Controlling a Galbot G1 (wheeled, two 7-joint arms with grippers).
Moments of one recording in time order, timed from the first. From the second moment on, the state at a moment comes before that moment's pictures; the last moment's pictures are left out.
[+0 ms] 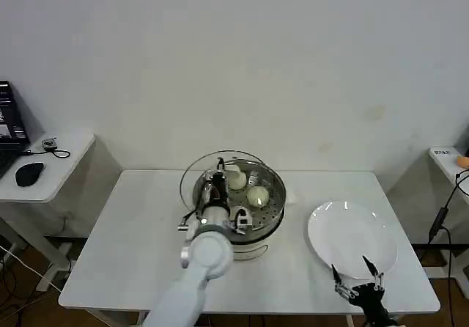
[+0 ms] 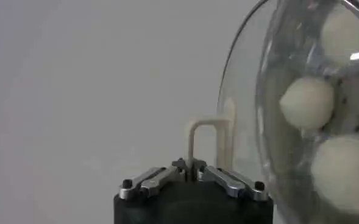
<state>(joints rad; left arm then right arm) 0.88 -1.48 0.00 -1.78 1.52 0.52 0.35 -1.68 1.43 0.82 1.85 0.04 0.24 -0.31</state>
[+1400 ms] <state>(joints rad) 0.88 -1.56 0.03 -1.68 1.59 0.49 0.34 -1.68 1.44 0.80 1.82 0.02 0.24 -0.31</state>
